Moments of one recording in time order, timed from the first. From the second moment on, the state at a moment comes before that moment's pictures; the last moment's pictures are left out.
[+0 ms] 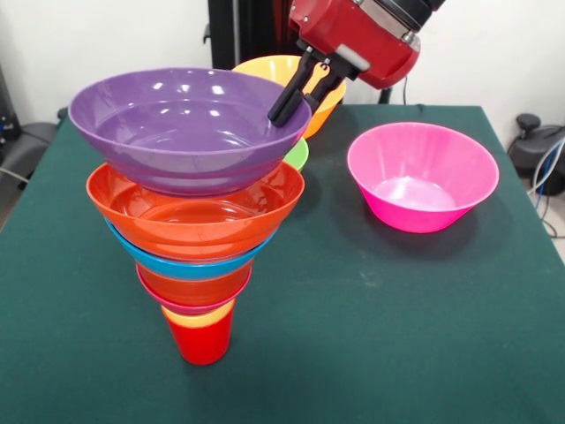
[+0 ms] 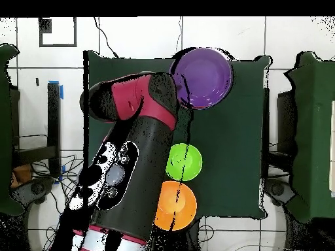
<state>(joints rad) 0.20 -0.47 -0.50 1.10 -0.23 0.75 1.62</state>
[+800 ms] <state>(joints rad) 0.20 -0.47 -0.51 1.10 -0.23 0.72 1.62</state>
